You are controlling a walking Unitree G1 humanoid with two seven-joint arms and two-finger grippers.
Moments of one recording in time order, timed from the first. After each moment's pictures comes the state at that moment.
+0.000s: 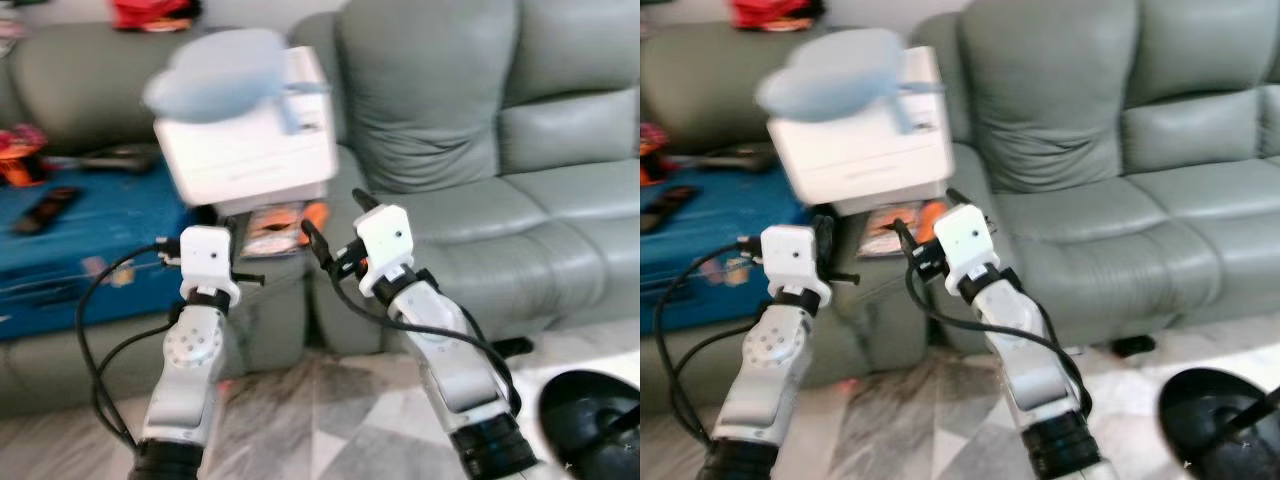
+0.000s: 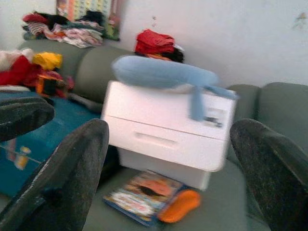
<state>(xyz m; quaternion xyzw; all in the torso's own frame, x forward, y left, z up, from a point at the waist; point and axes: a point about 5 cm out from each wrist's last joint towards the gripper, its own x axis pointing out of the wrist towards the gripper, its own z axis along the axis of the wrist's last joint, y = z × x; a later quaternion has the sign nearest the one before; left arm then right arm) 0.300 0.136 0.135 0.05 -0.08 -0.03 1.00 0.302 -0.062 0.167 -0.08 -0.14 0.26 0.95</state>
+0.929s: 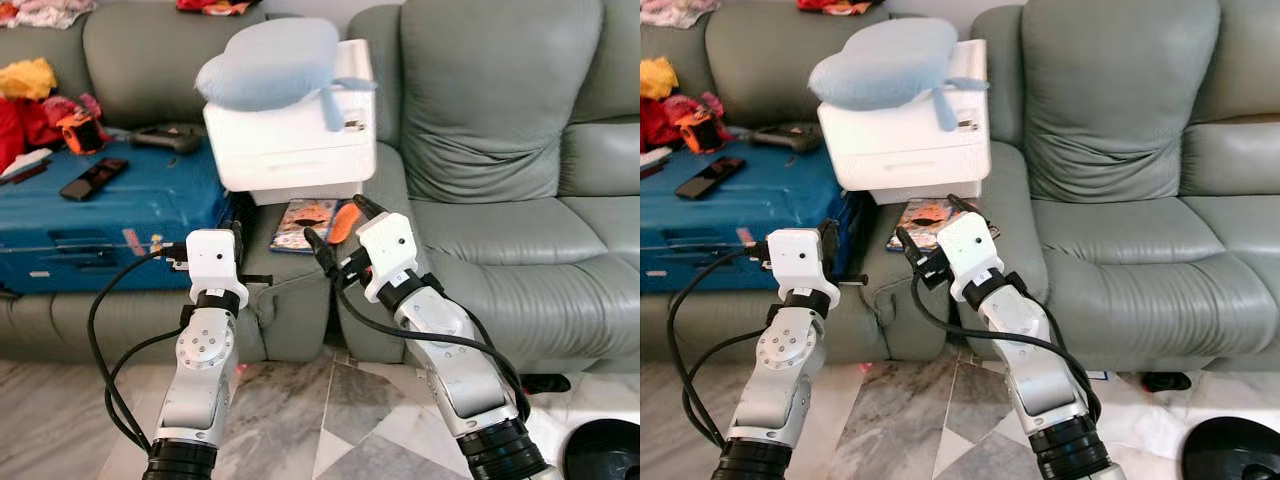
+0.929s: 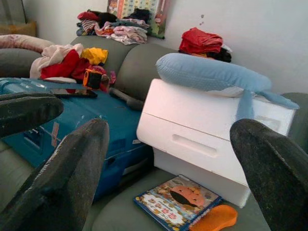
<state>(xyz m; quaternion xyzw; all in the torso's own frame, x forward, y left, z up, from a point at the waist) 0.300 0.140 0.131 0.02 -0.07 0.01 1.00 0.297 -0.058 0.164 -0.08 -0.14 0.28 0.95</state>
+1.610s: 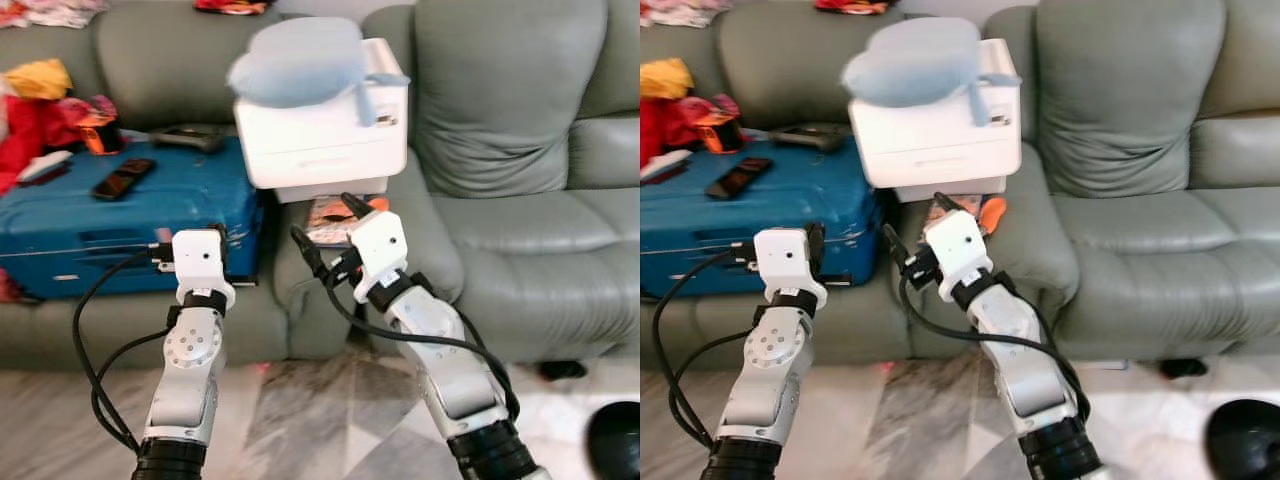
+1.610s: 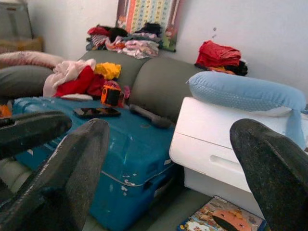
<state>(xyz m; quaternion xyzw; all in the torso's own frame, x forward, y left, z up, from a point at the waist) 0.301 0.149 0.128 0.03 -0.06 0.02 1.00 0.294 -0.048 0.171 -0.06 -0.15 0.30 0.94</state>
